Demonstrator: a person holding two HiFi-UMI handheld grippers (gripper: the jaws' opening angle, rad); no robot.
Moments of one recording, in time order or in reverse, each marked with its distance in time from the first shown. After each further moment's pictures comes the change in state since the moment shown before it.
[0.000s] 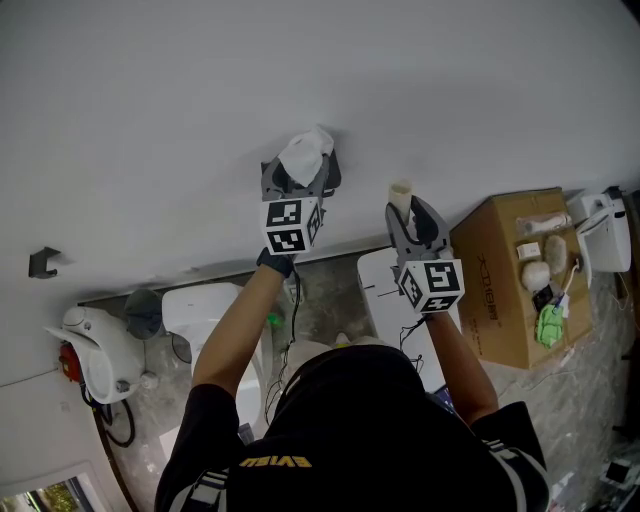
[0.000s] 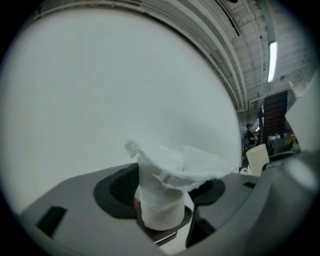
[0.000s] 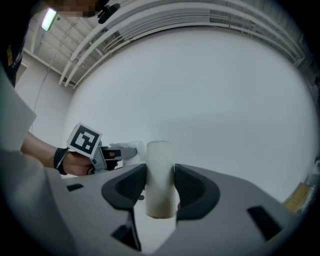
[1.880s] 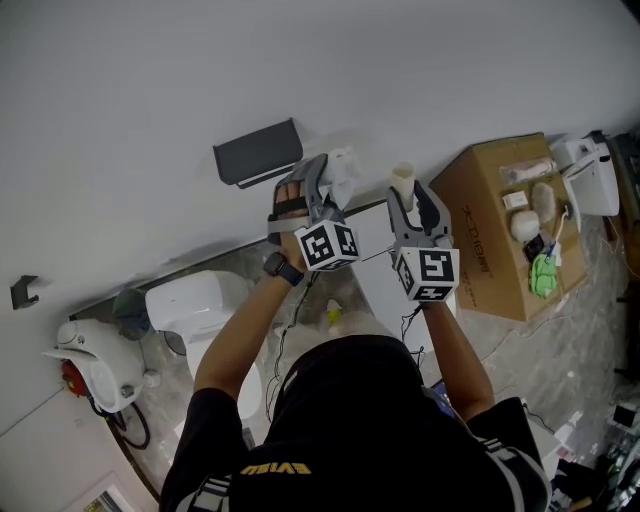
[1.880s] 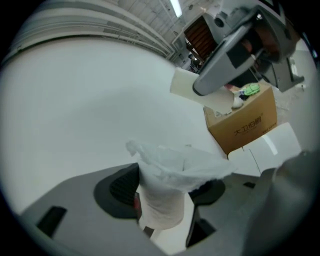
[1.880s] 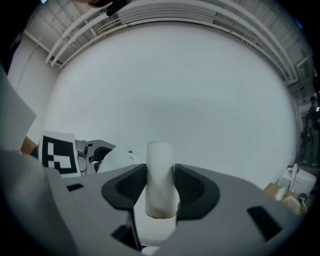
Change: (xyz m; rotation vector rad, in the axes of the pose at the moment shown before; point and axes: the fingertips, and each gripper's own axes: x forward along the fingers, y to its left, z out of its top) left arm -0.003 -0.138 -0.106 0.923 0.233 -0.204; right arm -0.036 -0.049 -0.047 -0.053 0.128 -0.213
